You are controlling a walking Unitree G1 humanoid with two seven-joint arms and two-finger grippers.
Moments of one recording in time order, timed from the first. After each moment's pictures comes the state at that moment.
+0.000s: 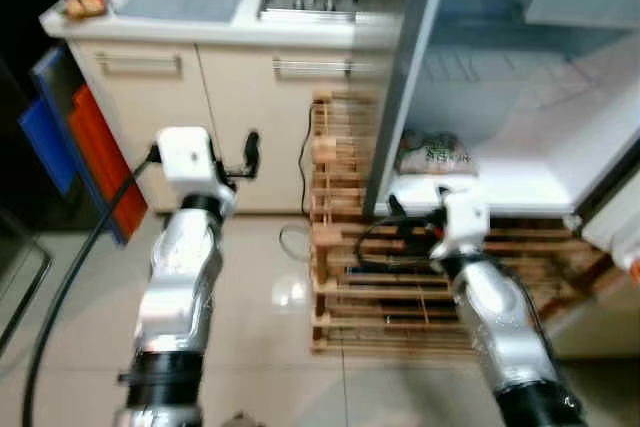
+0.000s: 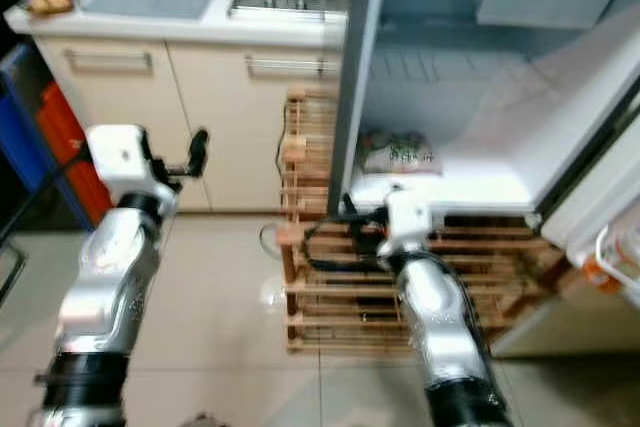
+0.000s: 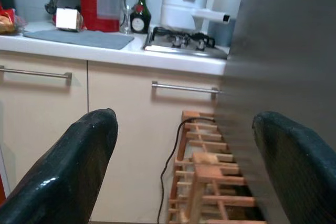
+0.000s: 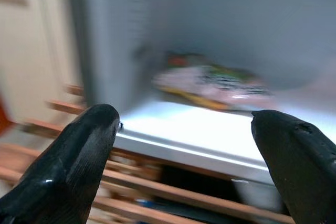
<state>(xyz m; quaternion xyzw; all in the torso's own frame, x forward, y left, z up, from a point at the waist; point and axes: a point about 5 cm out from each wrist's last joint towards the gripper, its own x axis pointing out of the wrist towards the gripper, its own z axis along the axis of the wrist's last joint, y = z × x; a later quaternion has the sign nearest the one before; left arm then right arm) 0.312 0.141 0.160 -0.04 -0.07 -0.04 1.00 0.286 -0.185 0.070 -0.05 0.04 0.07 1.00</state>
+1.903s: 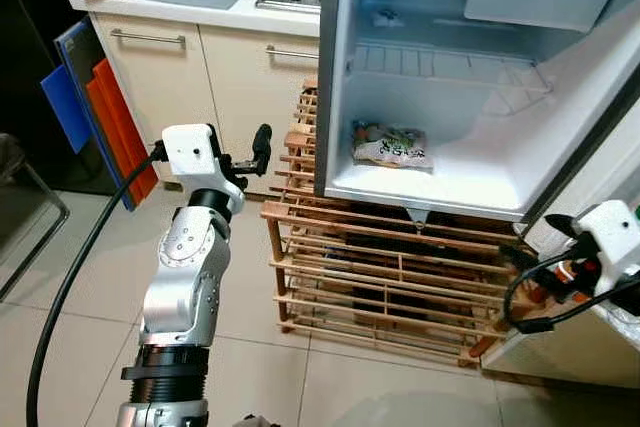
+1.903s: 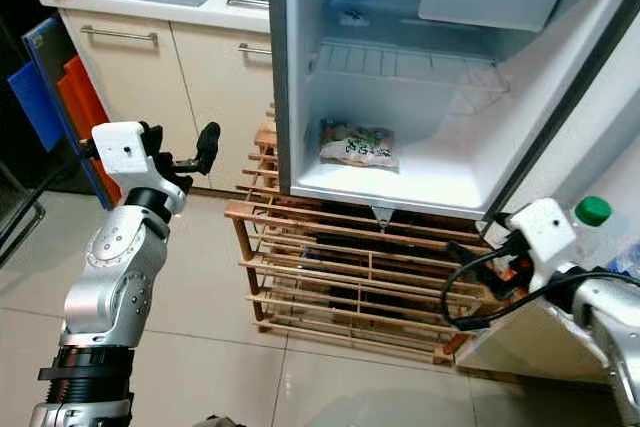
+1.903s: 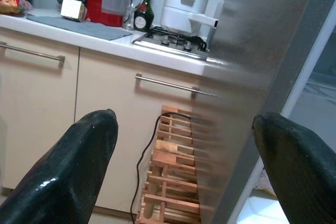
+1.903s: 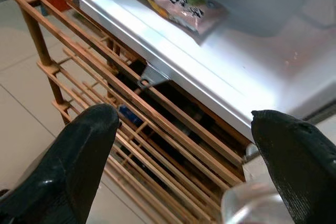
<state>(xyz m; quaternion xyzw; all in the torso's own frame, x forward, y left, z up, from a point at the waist) 0.312 0.144 0.162 -0.09 -0.06 -0.05 0.99 0.236 -0.304 0.135 -0.16 0.18 0.22 0.94</state>
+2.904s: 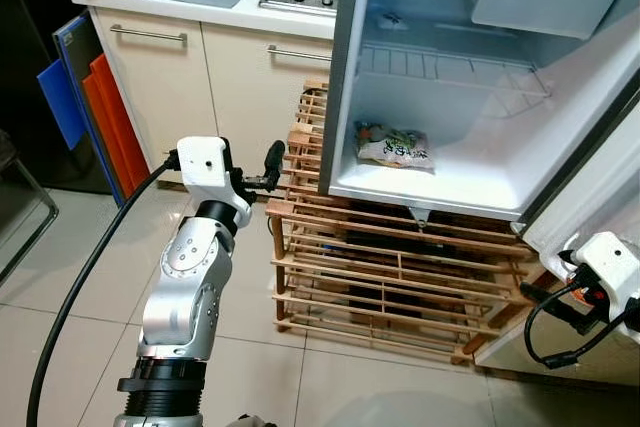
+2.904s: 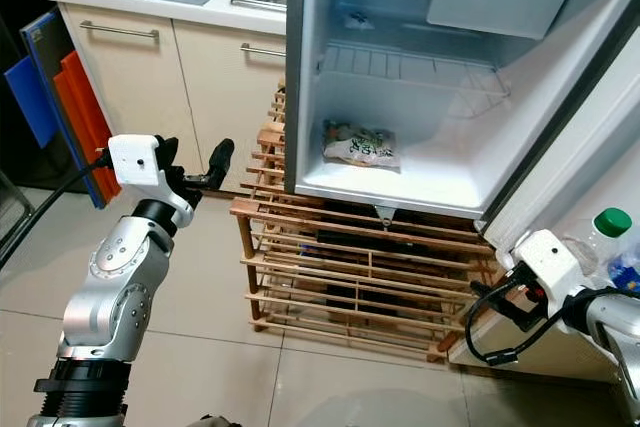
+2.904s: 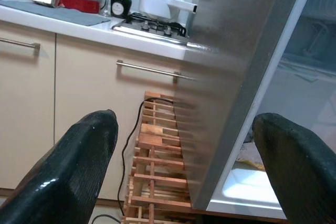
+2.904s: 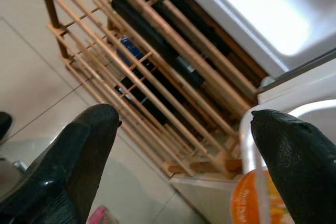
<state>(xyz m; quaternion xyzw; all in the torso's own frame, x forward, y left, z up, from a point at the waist) 0.303 0.135 0.151 -0.07 -0.04 -0.09 0.99 0.225 -0.332 0.091 -0.21 0.28 0.24 0.90</state>
